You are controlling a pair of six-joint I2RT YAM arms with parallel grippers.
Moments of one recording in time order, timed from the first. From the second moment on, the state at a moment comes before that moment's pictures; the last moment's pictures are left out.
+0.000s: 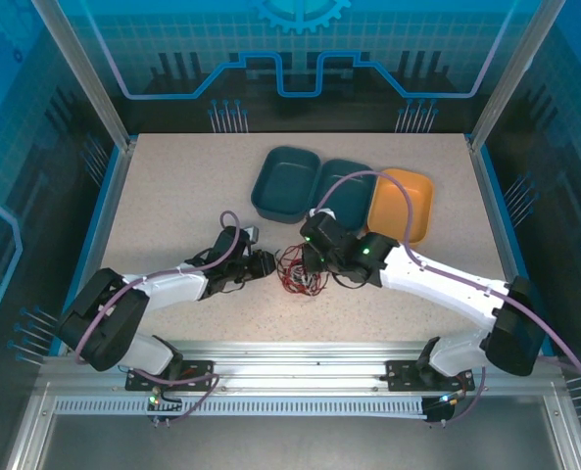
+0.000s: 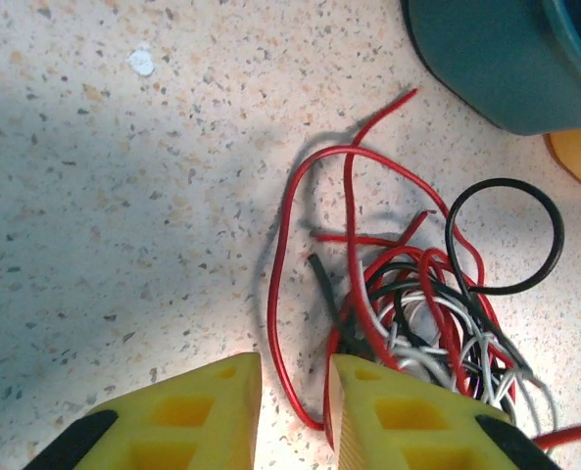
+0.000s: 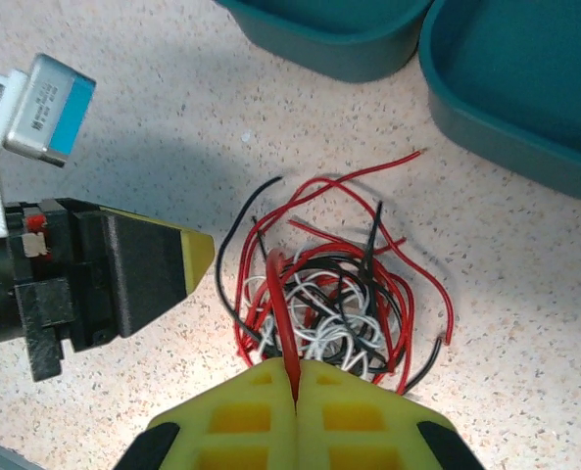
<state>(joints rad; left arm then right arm) -0.52 1.44 0.56 0.11 0.22 -0.77 0.92 1.35 1.10 -0.65 0.24 0.66</state>
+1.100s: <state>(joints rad) -0.54 1.34 0.62 0.16 0.23 -0.82 0.92 1.17 1.09 -0.58 0.20 0.52</state>
